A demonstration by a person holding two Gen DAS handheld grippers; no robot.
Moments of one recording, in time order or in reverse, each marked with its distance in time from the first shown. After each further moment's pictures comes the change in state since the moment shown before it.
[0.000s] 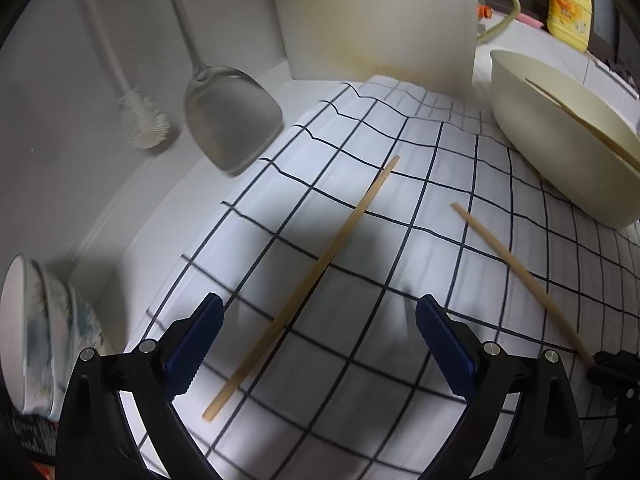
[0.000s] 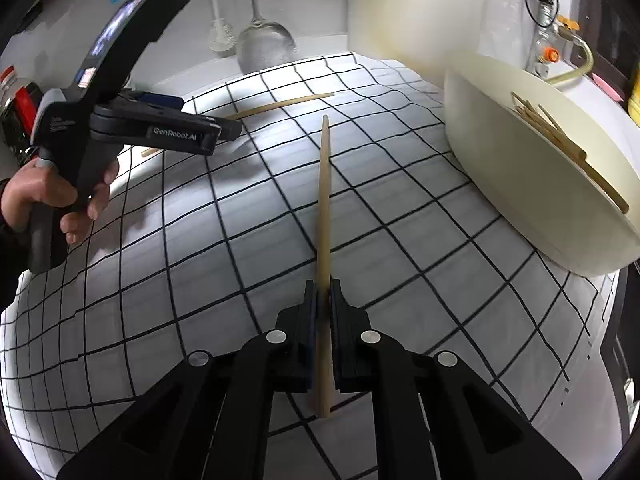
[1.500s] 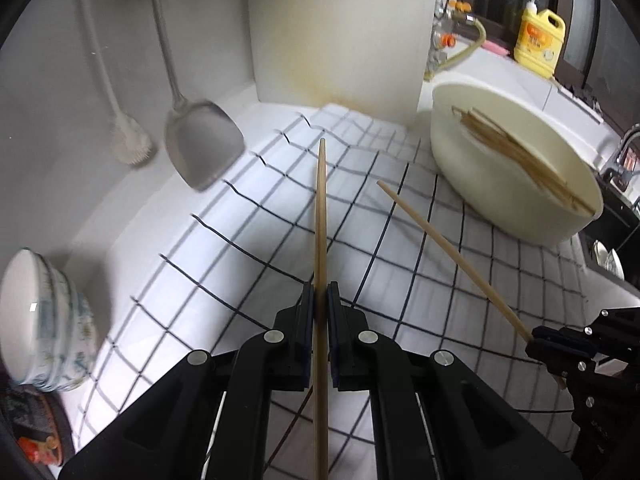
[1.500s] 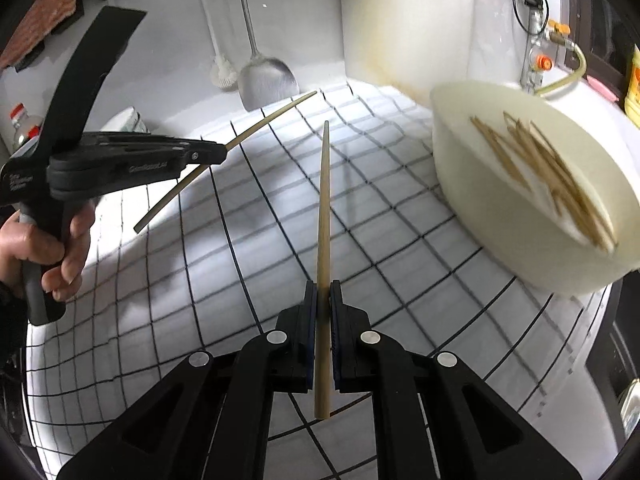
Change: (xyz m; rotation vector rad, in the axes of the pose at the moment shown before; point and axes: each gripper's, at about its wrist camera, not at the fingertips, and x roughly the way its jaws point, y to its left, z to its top) left arm -0.071 -0.018 0.002 -0.048 -0.047 -0.136; right arm -0.034 -0.010 0.022 0.027 -0.065 0.056
